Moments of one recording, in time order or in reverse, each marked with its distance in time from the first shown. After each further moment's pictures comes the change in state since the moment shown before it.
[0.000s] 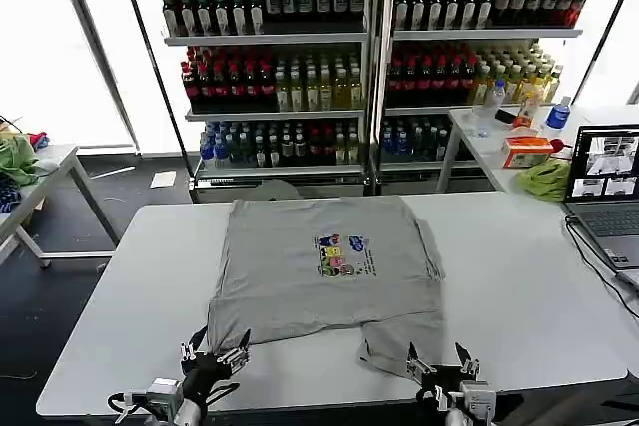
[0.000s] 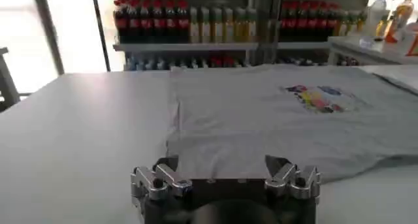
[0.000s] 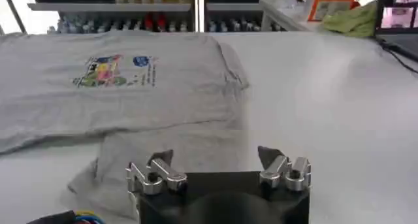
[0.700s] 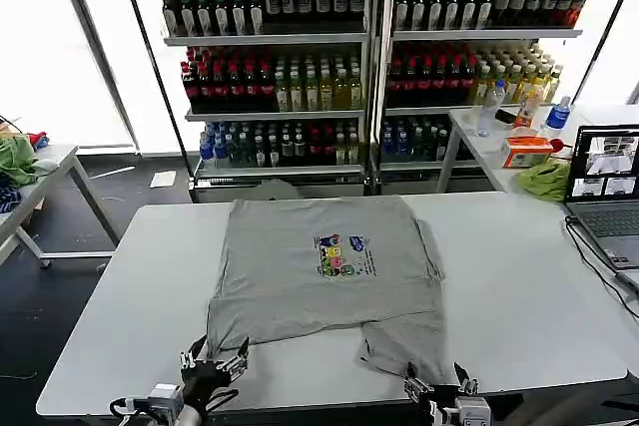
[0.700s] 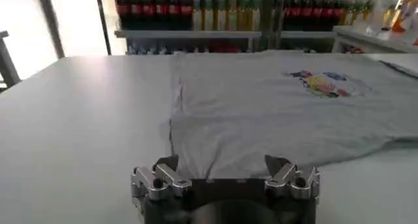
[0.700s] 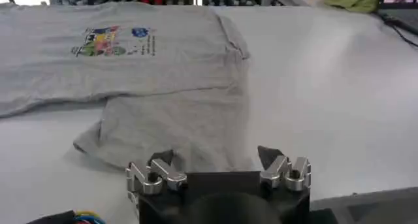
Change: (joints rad) left arm 0.008 -0.002 -0.001 0.029 -0.014 0.000 0.003; right arm -0.021 0.008 -0.016 -0.020 0.000 0.003 0.015
